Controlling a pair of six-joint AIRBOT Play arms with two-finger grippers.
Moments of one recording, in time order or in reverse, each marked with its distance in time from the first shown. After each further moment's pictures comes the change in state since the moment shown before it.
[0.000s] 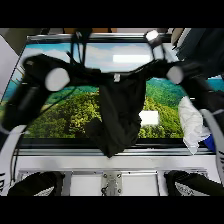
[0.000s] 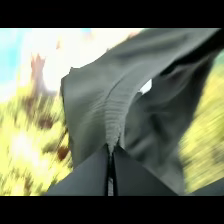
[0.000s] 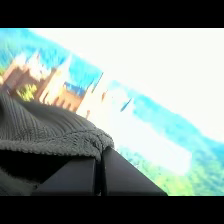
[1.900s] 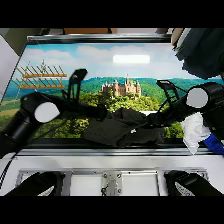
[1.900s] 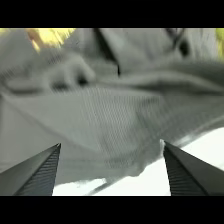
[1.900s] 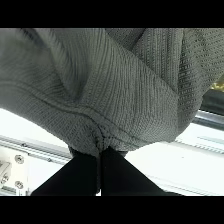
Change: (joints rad) left arm 0.069 0.240 -0.528 -0.284 0.009 0.032; right arm -0.002 0.248 -0.377 0.187 0.671 0.347
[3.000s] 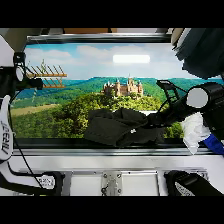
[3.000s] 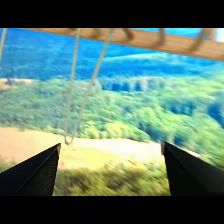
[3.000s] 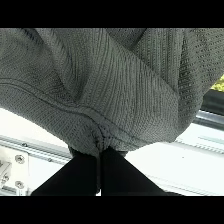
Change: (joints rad) left arm 0.760 -0.622 0.333 0.529 0.193 0.269; right arm 0.000 0.000 0.000 0.000 0.000 -0.001
